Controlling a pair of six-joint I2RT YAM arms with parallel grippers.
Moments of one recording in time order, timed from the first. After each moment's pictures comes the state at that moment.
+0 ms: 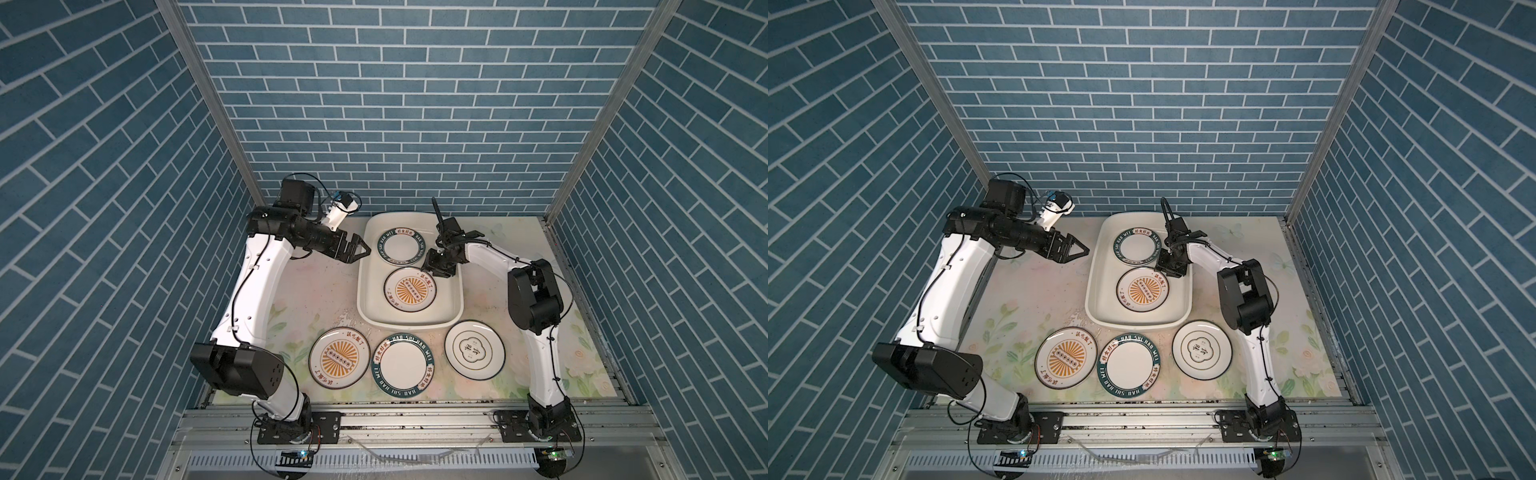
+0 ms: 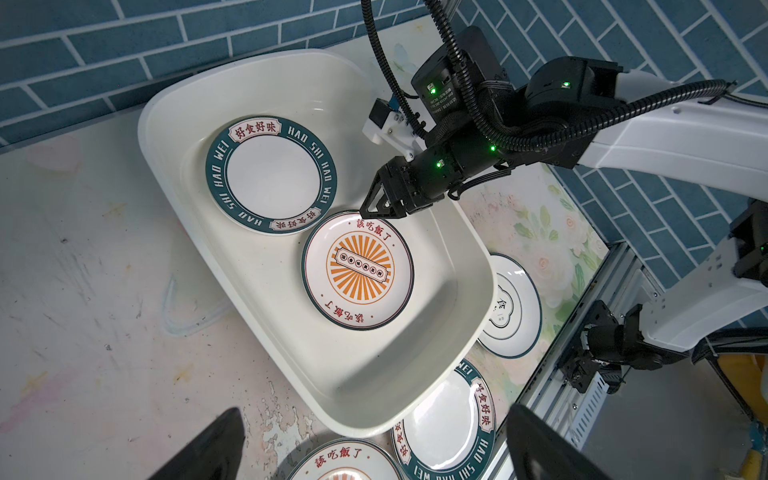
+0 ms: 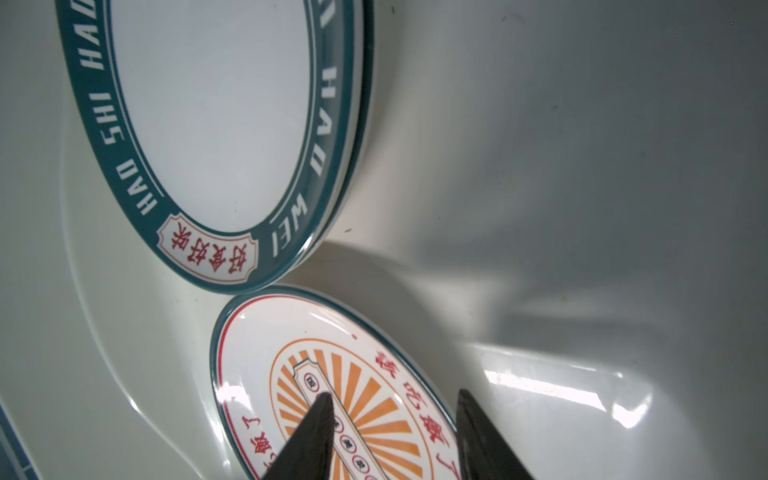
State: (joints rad) left arm -0.14 1.58 1.86 -1.27 0.62 0.26; right arm 0.50 2.23 1.79 -0.72 -0.31 0.63
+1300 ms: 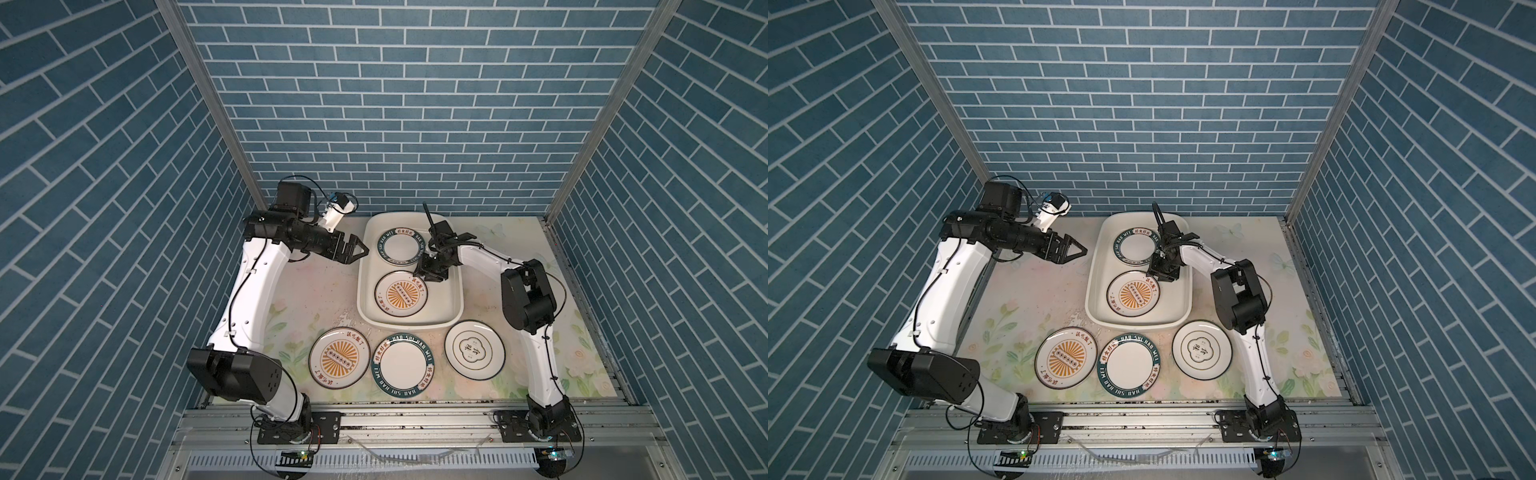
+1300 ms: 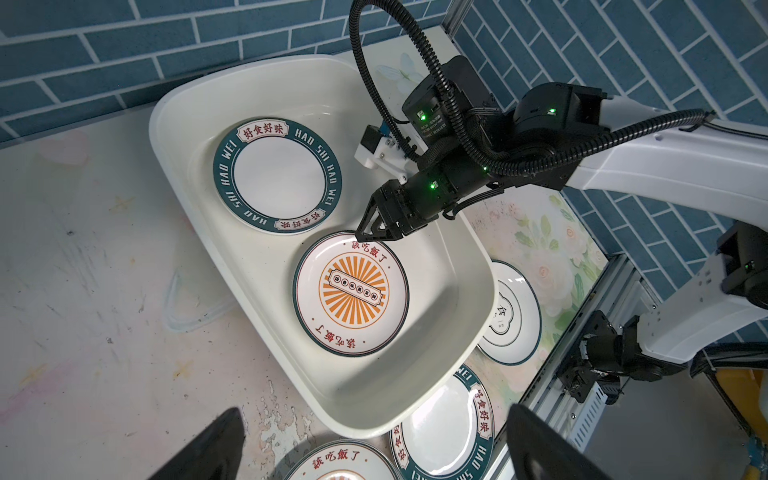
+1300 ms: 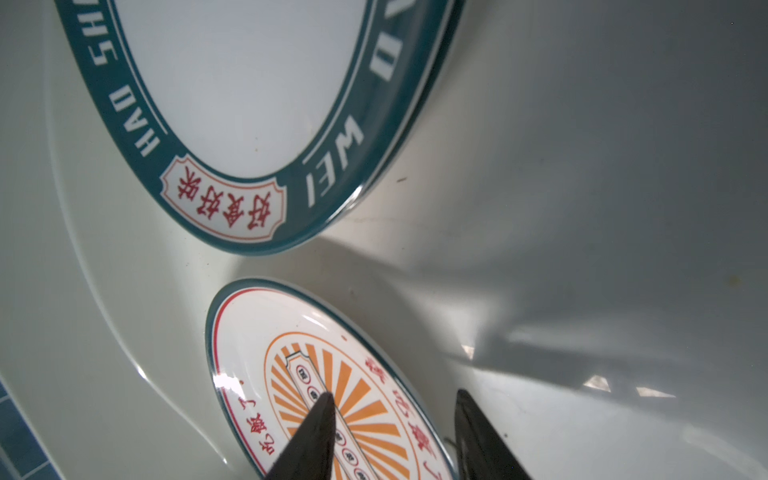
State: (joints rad) left arm -0.12 1.55 1.82 -1.23 0.63 0.23; right arm 0.54 2.24 1.81 -0.73 -0.35 0.63
